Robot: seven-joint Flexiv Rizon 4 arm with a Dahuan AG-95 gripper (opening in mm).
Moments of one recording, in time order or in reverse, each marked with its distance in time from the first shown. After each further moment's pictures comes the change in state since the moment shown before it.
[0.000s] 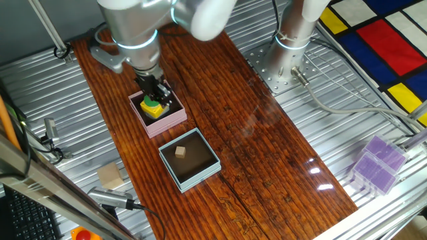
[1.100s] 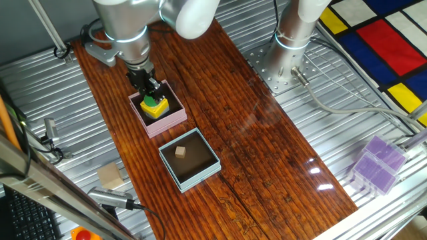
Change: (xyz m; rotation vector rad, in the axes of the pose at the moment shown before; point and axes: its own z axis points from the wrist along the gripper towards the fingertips) arm 0.009 -0.043 0.031 0.004 -0.020 -0.042
